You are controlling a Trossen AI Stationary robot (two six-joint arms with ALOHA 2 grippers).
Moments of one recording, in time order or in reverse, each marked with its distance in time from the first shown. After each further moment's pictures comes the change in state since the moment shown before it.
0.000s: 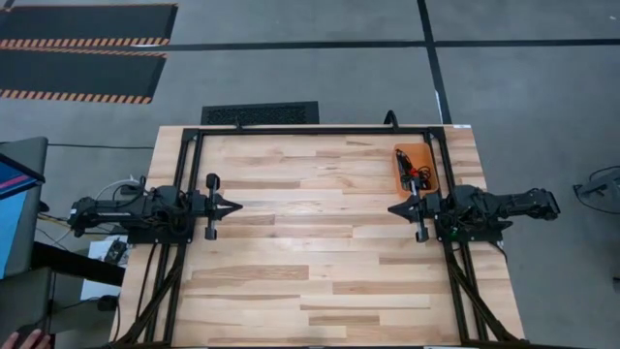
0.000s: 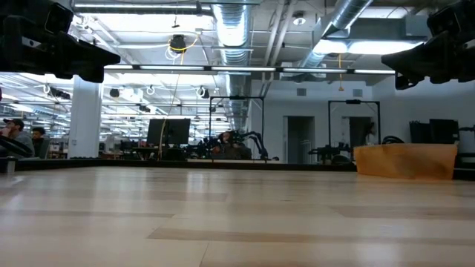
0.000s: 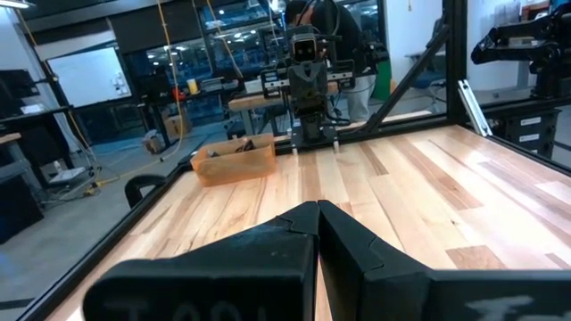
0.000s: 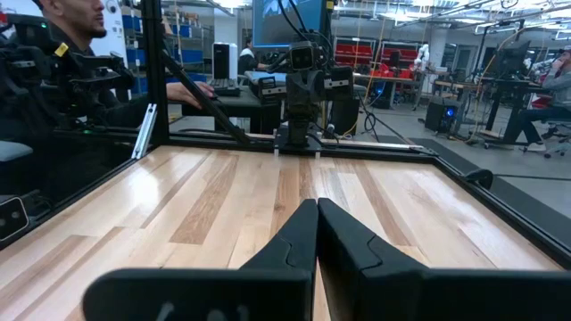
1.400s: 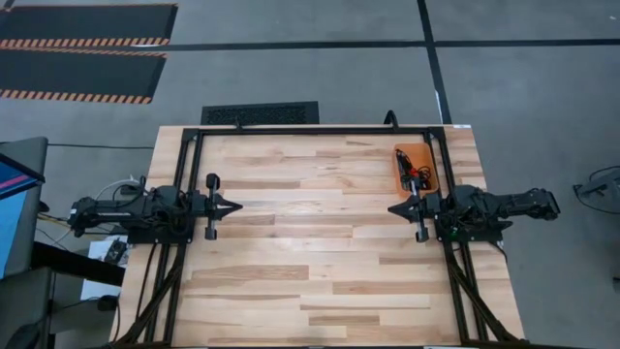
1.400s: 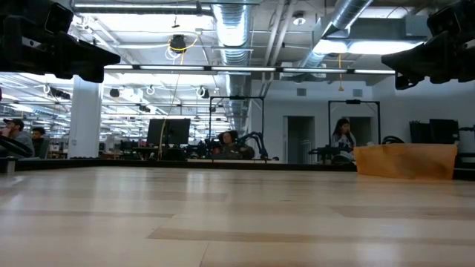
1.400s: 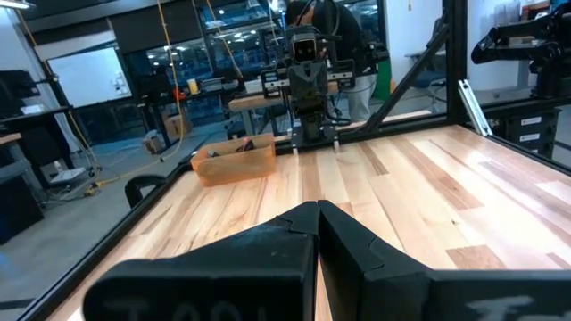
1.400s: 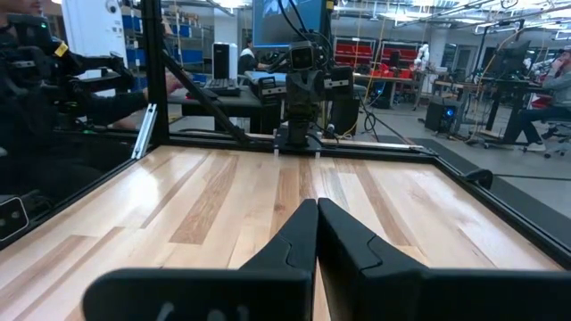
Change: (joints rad) left arm 0.000 0.000 0.000 0.000 0.000 0.001; right arm 0.000 0.000 0.000 0.000 0.000 0.000
